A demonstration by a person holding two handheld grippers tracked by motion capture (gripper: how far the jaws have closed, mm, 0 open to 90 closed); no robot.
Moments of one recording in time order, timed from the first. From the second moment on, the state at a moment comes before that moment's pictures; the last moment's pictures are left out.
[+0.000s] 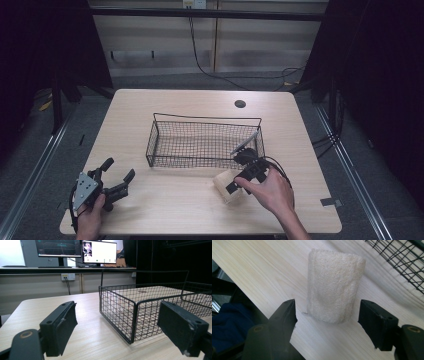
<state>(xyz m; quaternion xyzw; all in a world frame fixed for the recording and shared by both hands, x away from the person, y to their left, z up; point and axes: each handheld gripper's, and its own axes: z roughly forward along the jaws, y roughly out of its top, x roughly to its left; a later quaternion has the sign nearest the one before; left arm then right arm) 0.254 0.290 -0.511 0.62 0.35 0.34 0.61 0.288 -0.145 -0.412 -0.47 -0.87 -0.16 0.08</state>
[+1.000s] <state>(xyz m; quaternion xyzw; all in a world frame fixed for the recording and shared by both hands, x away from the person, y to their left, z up) 0.254 0.290 -0.511 0.62 0.35 0.34 0.61 0.303 -0.116 -0.442 -0.47 -0.87 -0.10 0.09</state>
